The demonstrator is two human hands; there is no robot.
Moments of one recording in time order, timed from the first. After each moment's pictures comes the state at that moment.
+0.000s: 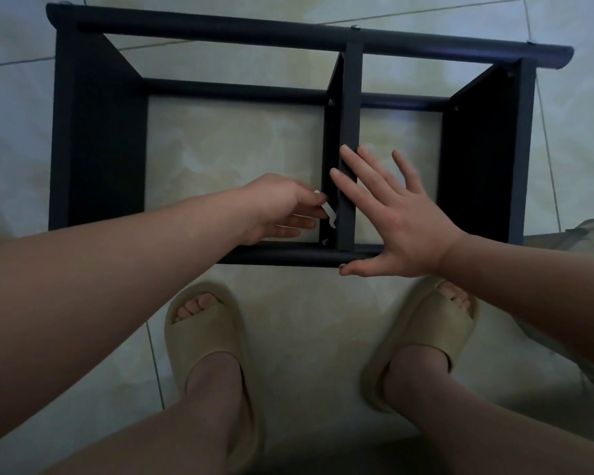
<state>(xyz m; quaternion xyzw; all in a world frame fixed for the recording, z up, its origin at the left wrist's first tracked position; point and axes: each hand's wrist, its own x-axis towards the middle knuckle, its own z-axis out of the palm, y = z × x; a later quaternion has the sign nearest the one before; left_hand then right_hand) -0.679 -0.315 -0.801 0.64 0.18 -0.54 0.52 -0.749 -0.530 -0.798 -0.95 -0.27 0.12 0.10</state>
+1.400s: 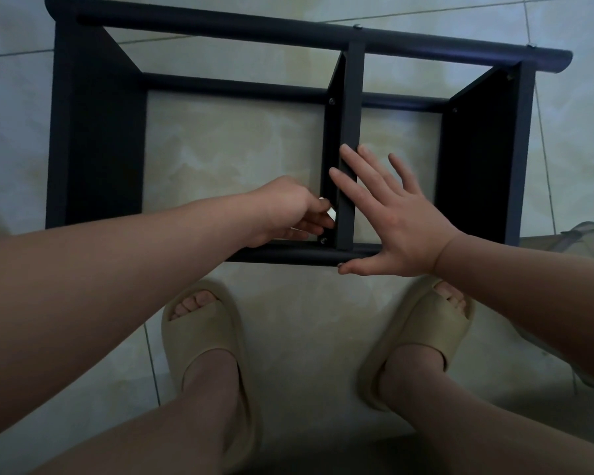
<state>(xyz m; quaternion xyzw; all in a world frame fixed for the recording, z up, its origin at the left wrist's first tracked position) -0.686 -0.323 -0.793 0.64 0.15 -0.55 0.51 -0.748 -0.528 -0.796 -0.95 -0.27 0.14 0.10</state>
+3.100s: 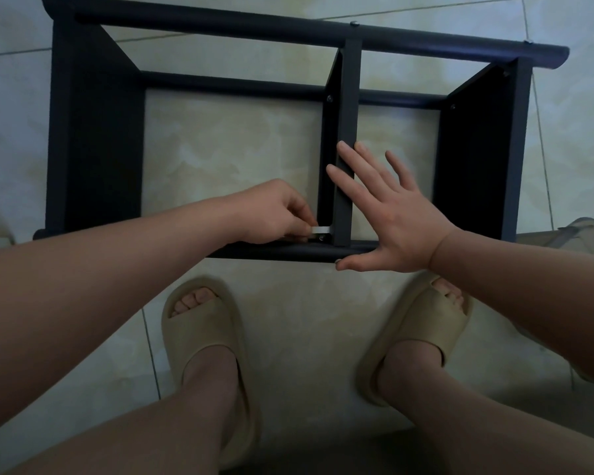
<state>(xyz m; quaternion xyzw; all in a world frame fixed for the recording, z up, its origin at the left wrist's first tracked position) -0.684 -0.301 -0.794 0.77 -0.11 -0.52 0.36 -0.748 -0.528 -0.795 -0.95 -0.26 0.16 0.09</state>
